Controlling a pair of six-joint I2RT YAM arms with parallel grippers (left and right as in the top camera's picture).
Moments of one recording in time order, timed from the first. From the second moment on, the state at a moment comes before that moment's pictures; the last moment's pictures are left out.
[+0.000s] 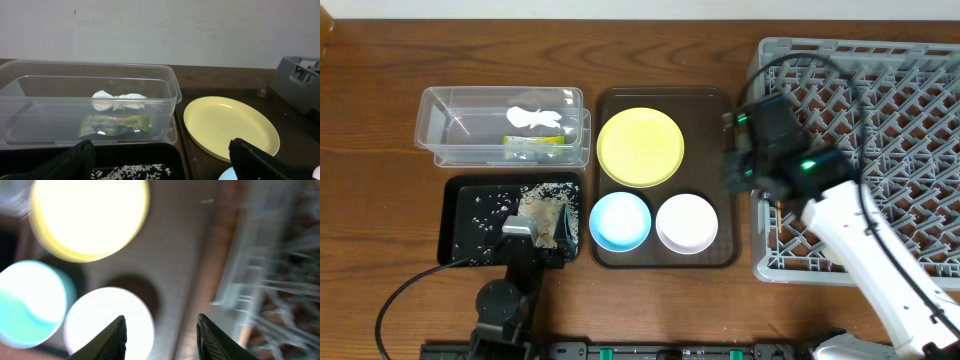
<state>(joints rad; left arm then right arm) -0.20 0.01 0.02 -0.11 -0.08 -0.11 0.48 1.45 1.22 -0.86 0.02 0.24</state>
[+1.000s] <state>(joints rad) -0.20 0.01 0.02 -0.11 -0.08 -0.11 0.60 1.72 1.19 -0.91 0.08 0.25</state>
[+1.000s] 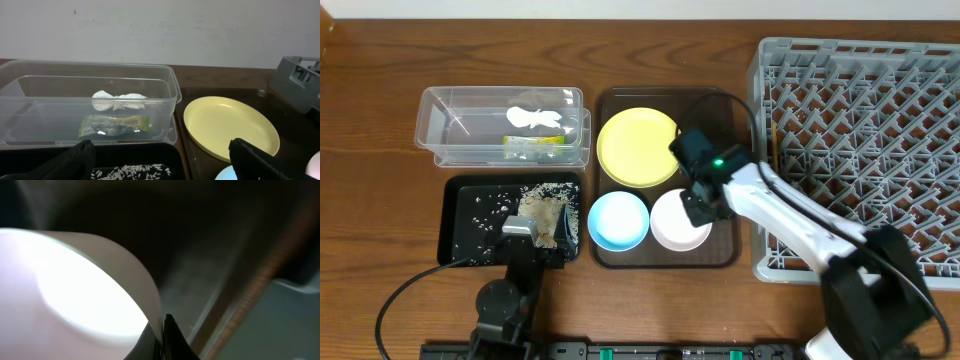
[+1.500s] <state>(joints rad) -0.20 0.01 0.02 -0.11 -0.08 -0.11 0.43 1.25 1.19 -1.08 0.60 0.51</state>
